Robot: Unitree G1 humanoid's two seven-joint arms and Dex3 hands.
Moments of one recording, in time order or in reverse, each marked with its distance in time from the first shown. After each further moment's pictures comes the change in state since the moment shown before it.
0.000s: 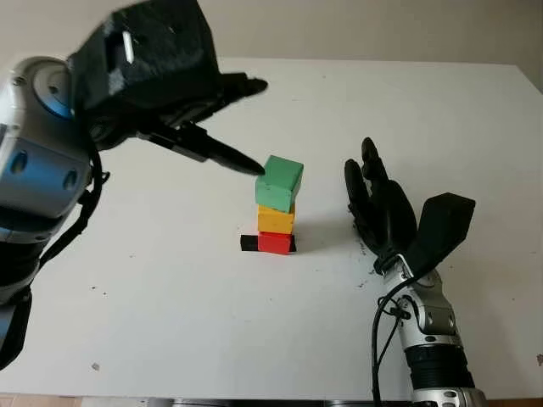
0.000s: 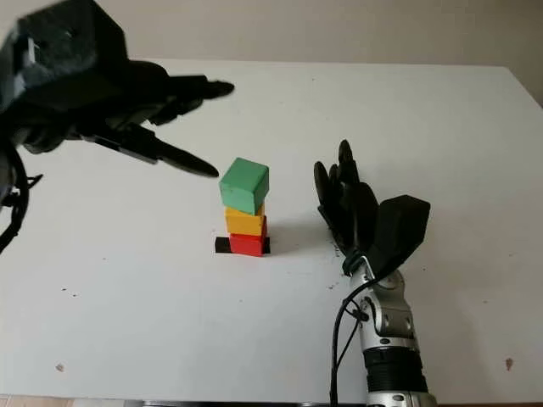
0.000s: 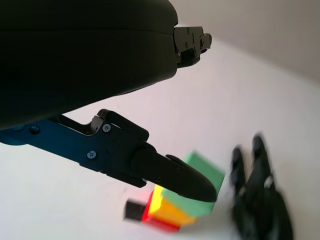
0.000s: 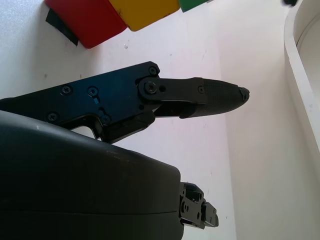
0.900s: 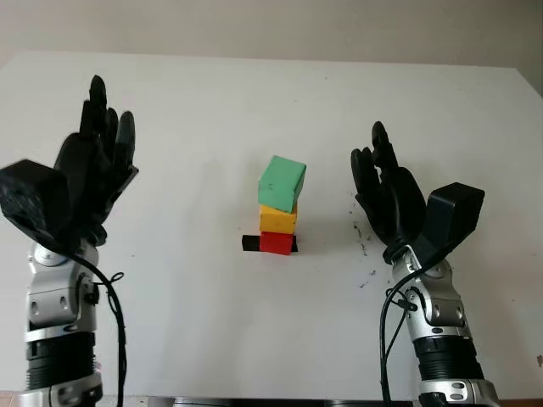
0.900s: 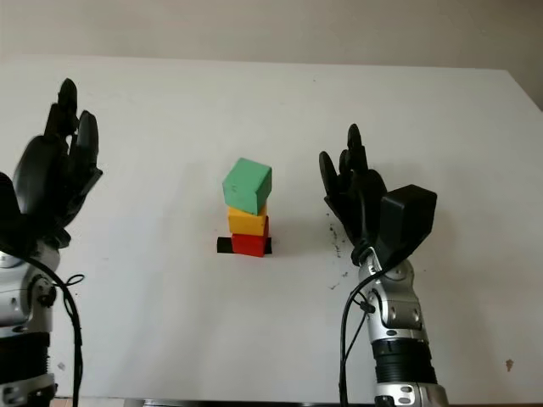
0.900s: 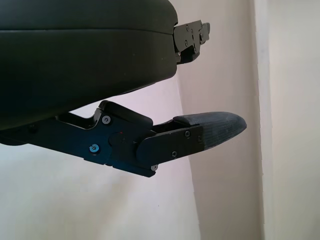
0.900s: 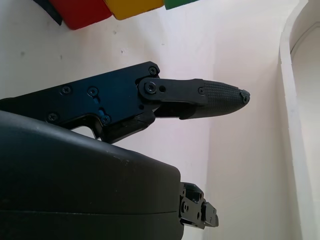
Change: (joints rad) left arm 0.603 -0.532 0.438 0.435 -0.199 -0.916 0.586; right arm -0.031 -0.045 0.003 -0.006 -0.061 -0.077 -0.015
